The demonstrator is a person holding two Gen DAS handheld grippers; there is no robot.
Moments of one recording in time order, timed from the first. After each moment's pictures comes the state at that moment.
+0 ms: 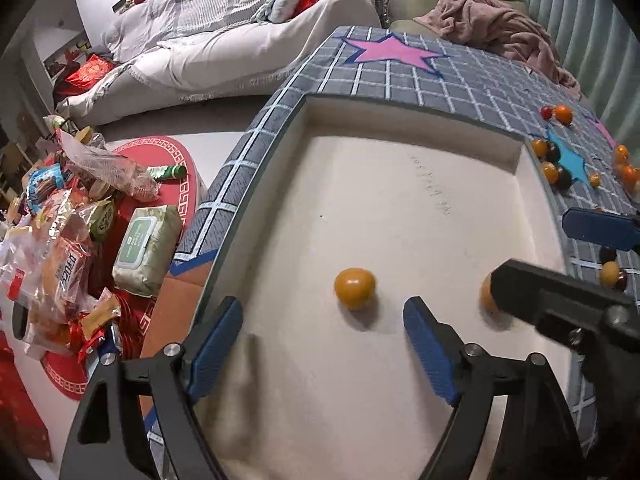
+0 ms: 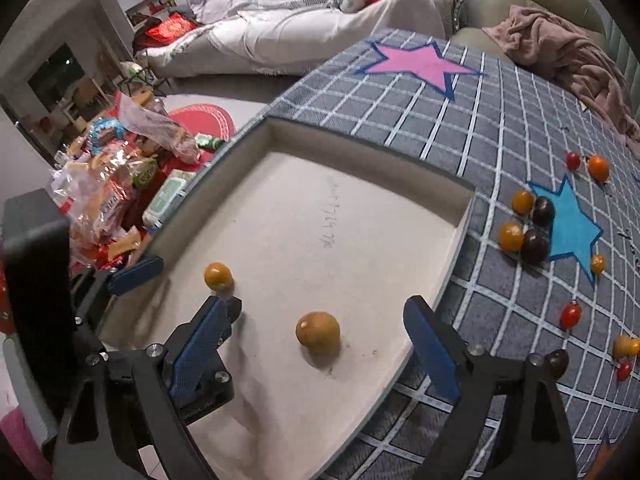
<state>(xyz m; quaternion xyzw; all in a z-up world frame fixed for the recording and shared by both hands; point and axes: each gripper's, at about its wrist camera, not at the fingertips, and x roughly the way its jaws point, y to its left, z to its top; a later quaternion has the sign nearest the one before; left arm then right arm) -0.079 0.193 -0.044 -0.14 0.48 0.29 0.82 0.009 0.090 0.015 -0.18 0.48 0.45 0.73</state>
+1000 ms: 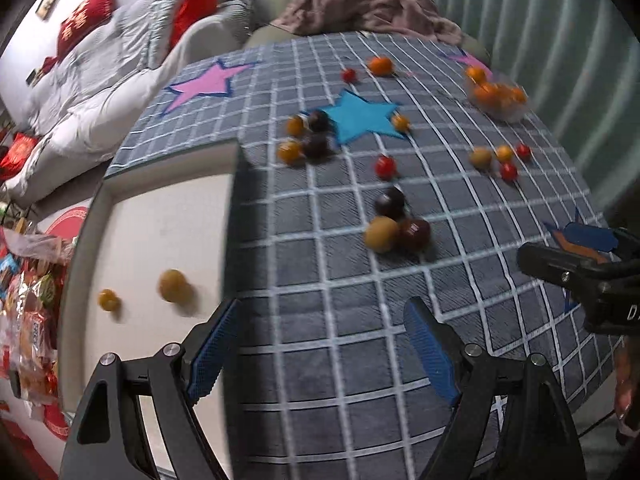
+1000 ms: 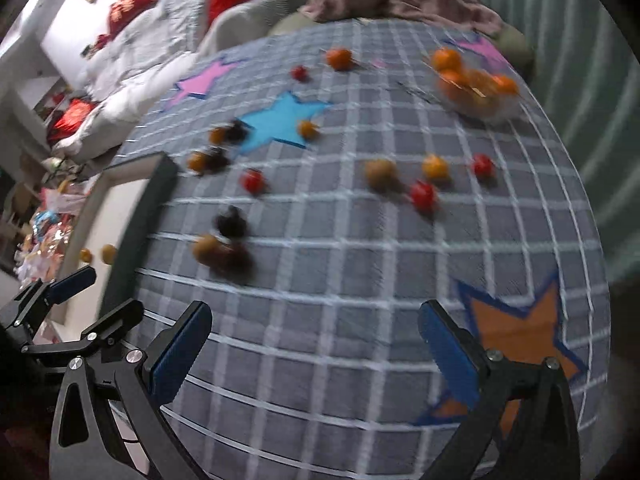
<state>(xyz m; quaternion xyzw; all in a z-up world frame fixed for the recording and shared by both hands) 0.004 -0.005 -0.009 -0.05 0.51 0.15 0.85 0.098 -0.184 -0.003 -0.05 0.54 0.28 0.79</state>
